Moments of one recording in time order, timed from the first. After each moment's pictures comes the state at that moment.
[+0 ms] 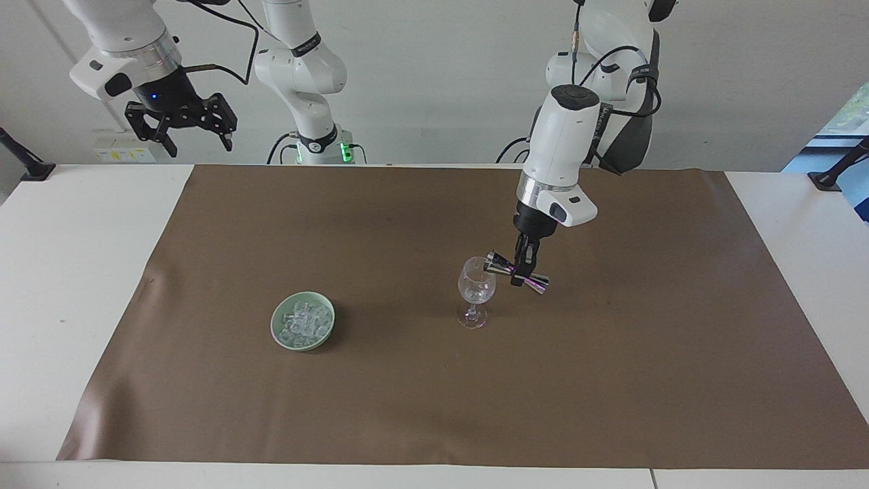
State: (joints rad) left arm -0.39 0.20 -0.12 -1.77 0.07 2.32 -1.82; right arm -0.18 -0.10 0.08 -1.58 -0.01 1.43 -0.25
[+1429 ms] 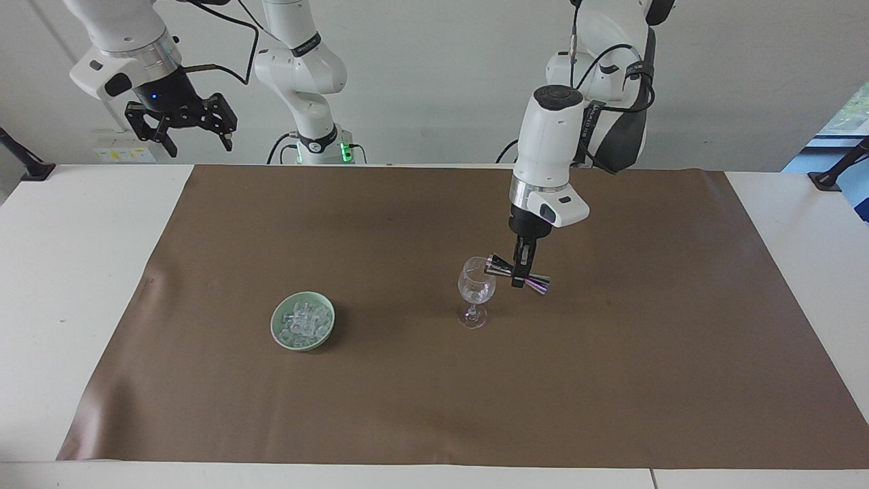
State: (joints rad) left arm -0.41 0.22 -0.12 -1.73 0.17 2.27 -1.86; right arm -0.18 -0.10 0.08 -1.58 -0.01 1.43 -0.25
